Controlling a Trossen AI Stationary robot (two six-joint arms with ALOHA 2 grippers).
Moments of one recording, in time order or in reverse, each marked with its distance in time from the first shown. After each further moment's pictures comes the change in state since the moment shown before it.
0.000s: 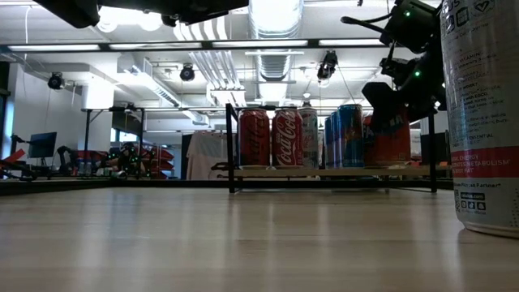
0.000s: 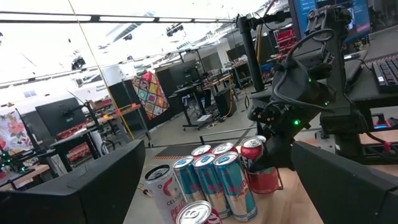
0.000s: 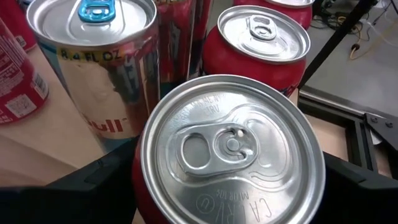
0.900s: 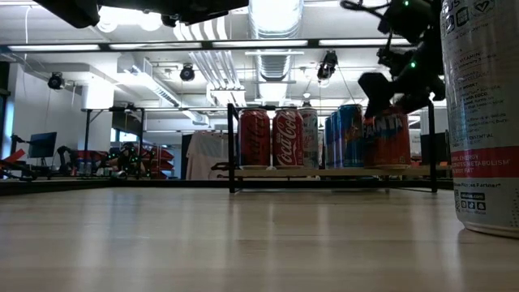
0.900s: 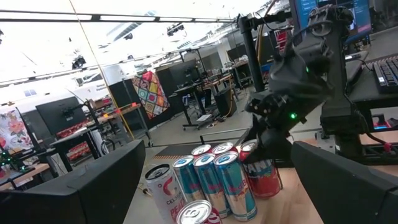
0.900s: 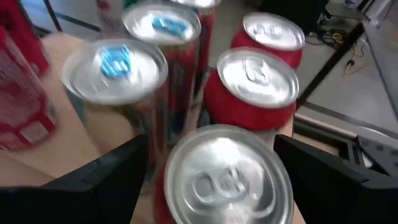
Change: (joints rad) left arm 0.000 0.000 0.000 0.000 -0.003 -0.005; right arm 0.000 -0.007 0.036 0.013 0.032 -0.056
